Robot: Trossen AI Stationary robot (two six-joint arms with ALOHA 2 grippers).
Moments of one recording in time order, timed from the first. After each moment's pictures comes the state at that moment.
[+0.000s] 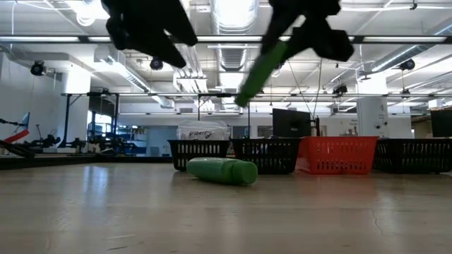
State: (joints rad) left arm -0.49 1.57 1.17 -0.46 -0.55 -0.73; right arm 0.30 1.60 1.23 -0.53 0.30 1.18
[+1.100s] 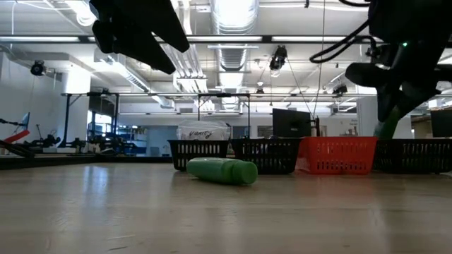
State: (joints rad) left arm -0.51 1.57 1.16 -0.52 -0.59 -0.87; right arm 0.31 1.29 0.78 -1.25 0.62 1.92
